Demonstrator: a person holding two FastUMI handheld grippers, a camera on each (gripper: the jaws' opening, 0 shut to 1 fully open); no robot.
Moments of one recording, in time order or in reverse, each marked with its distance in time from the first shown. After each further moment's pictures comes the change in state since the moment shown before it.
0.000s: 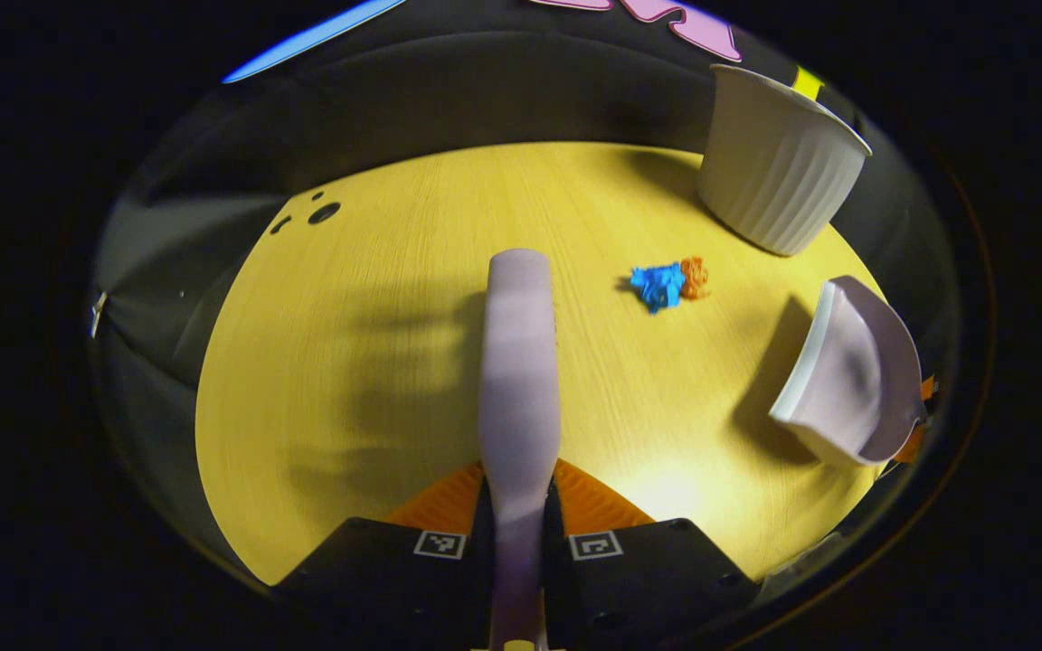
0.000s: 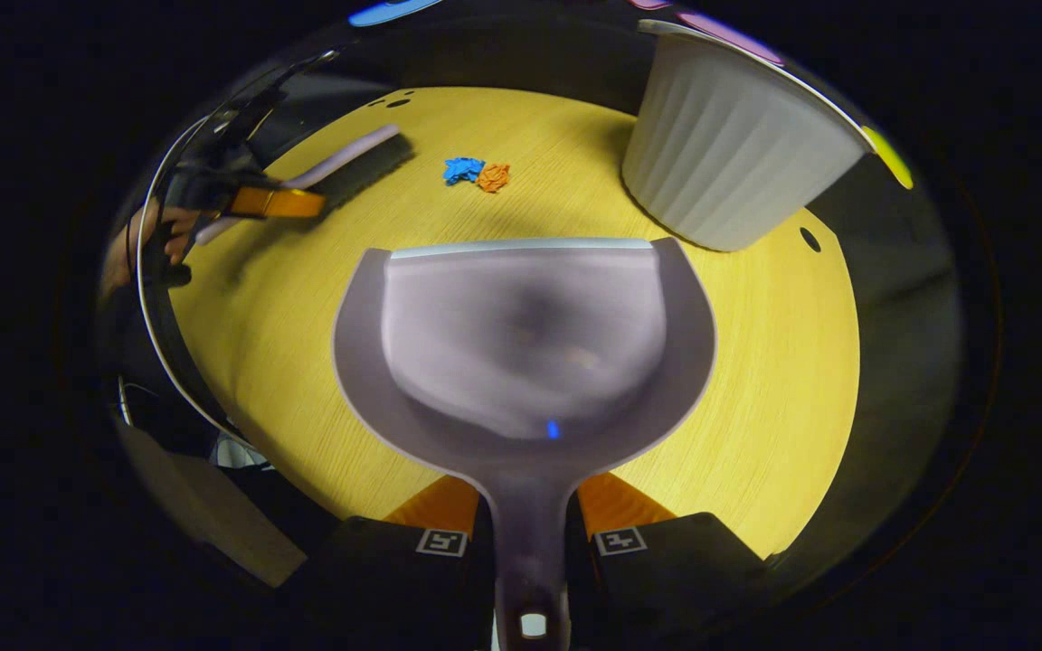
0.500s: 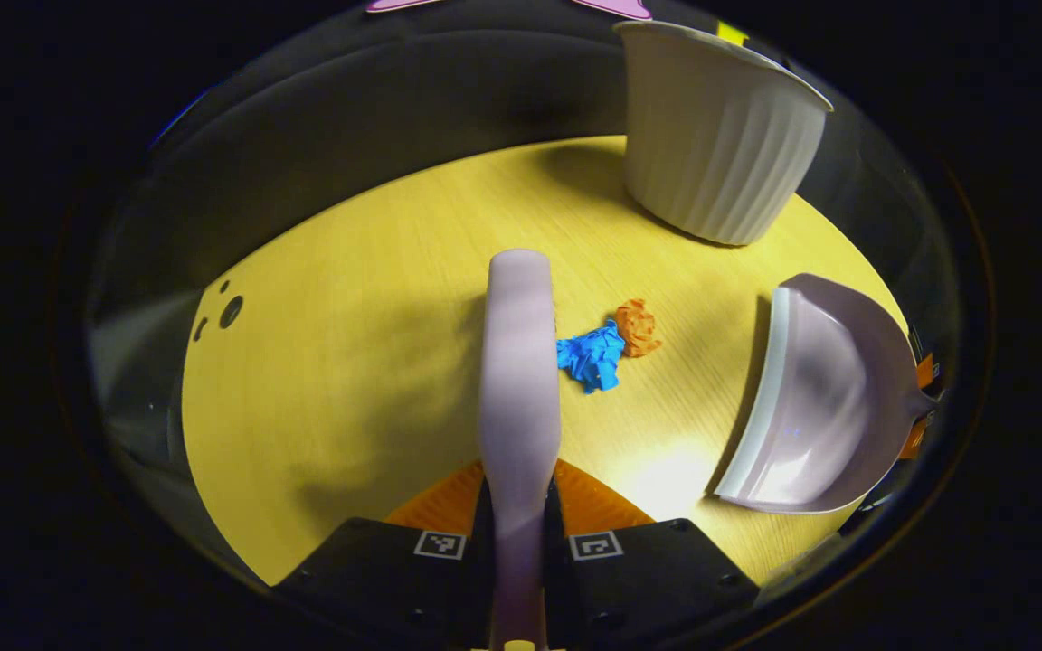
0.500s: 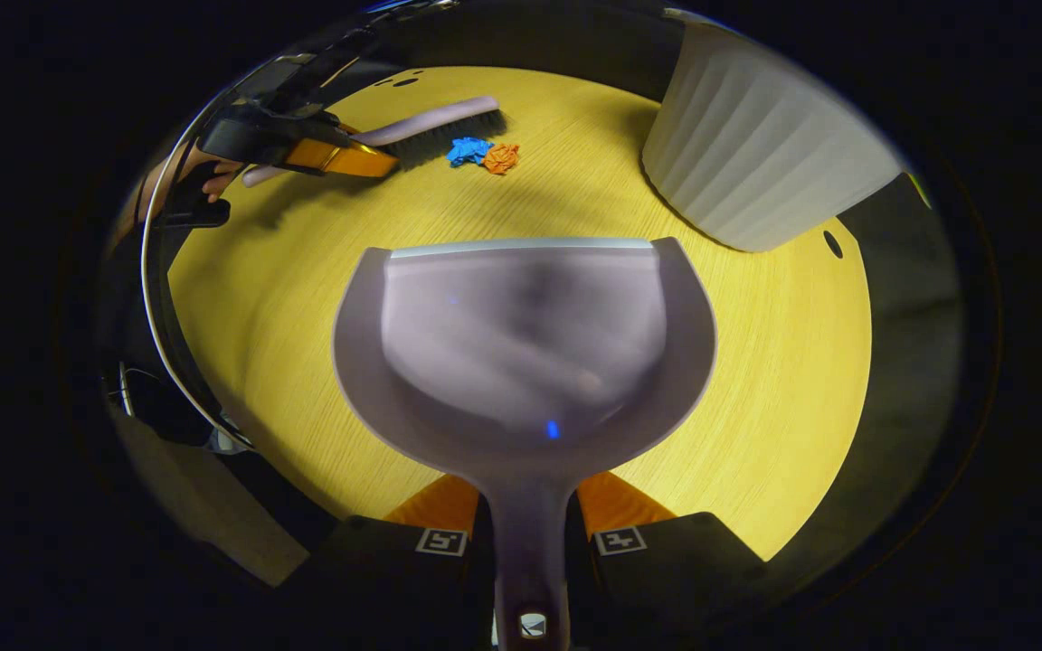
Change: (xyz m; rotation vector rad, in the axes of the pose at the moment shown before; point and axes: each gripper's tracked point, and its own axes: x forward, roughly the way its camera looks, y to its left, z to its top) left arm 0.041 -0.051 0.041 0.238 0.034 -0.127; right arm 0.008 -0.004 0.005 -0.024 0.070 0.022
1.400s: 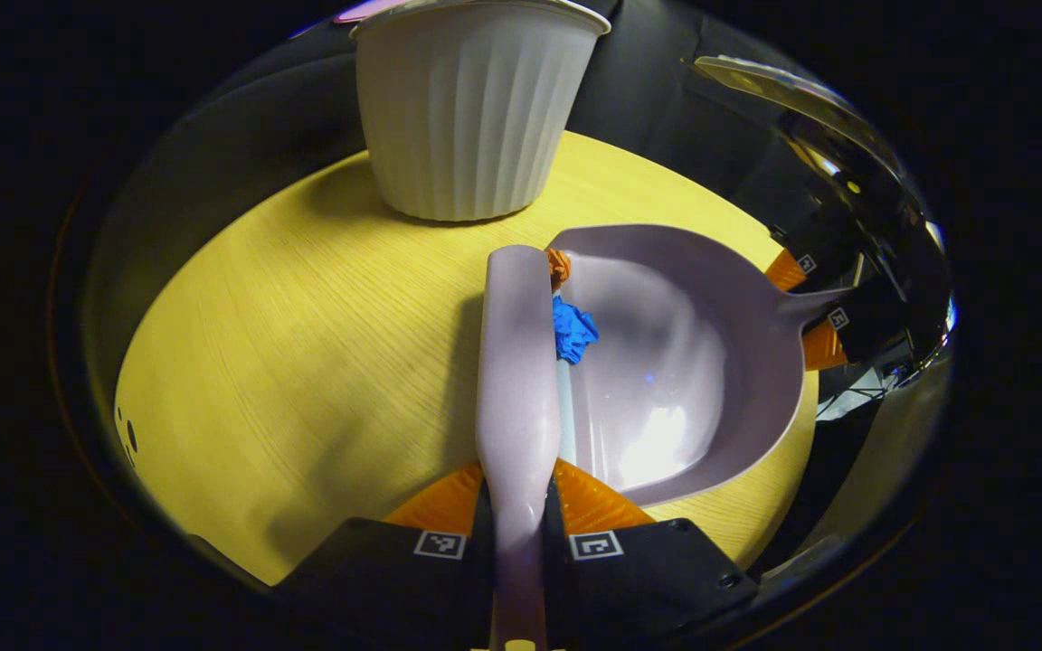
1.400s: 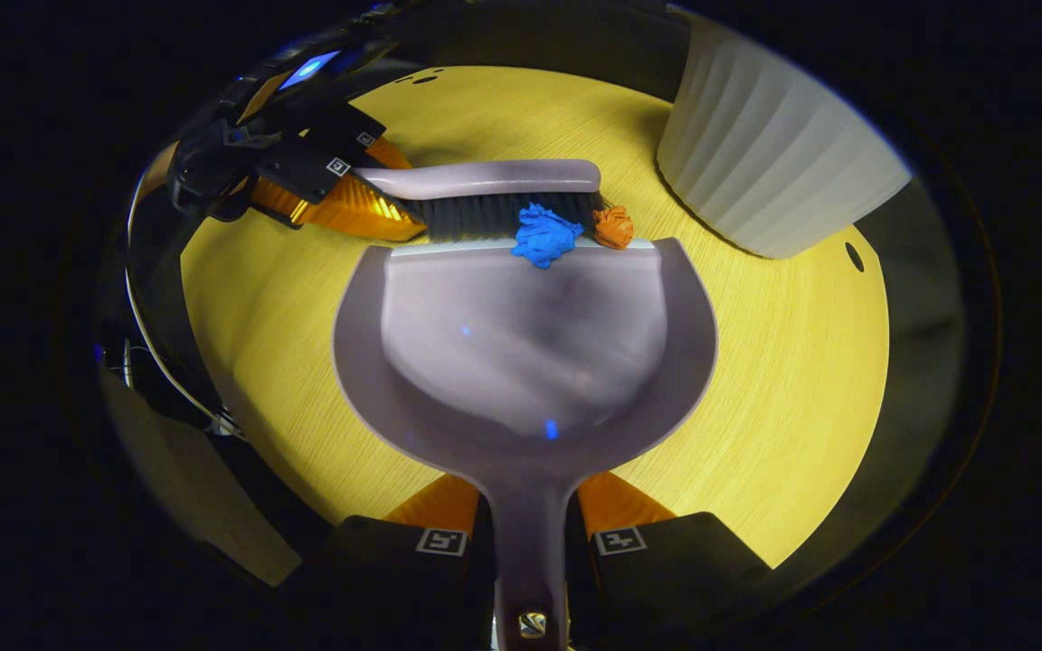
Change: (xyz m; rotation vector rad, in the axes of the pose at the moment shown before) left arm -0.026 -0.111 -0.008 0.345 0.007 -0.441; right arm 0.013 -0.005 0.003 -0.052 -0.033 0.058
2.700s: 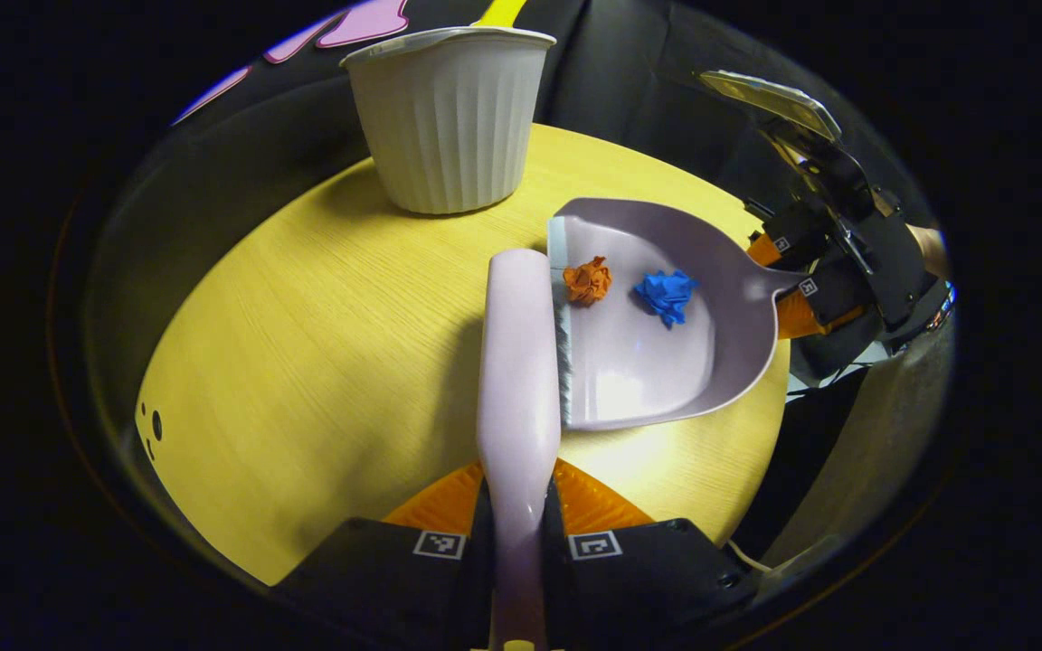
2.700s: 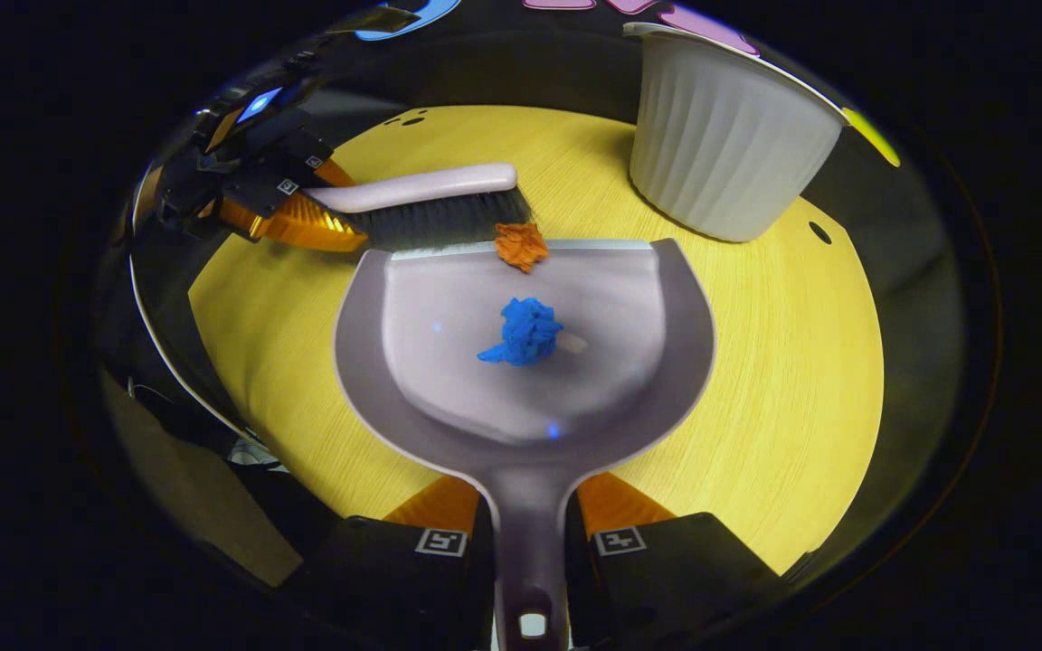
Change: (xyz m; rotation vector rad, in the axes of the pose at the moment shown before) left arm -0.022 0.015 0.004 0.080 0.039 0.126; right arm 0.008 -0.025 -0.012 0.122 -0.158 -0.018
